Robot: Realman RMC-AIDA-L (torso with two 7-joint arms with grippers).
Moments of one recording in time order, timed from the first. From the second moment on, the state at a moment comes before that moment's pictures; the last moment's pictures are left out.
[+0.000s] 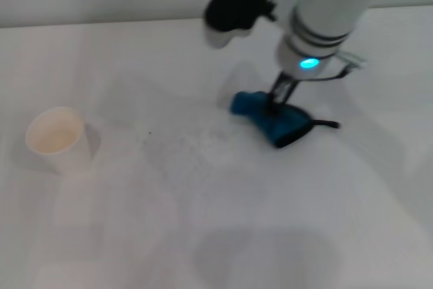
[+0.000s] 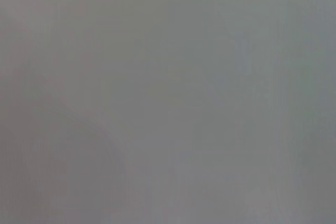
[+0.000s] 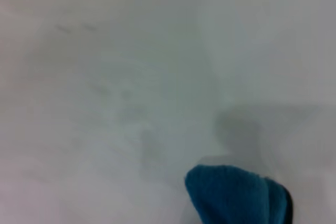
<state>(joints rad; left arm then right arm) -0.30 -2.07 2.82 -0.04 -1.36 1.55 -0.21 0.96 2.02 -1.74 -0.89 0.51 1.31 -0.40</state>
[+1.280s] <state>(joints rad) -0.38 -2.07 2.82 -0.07 -1.37 1.48 -0.21 0.62 2.02 -1.47 -1.17 0.28 1.57 -0.46</state>
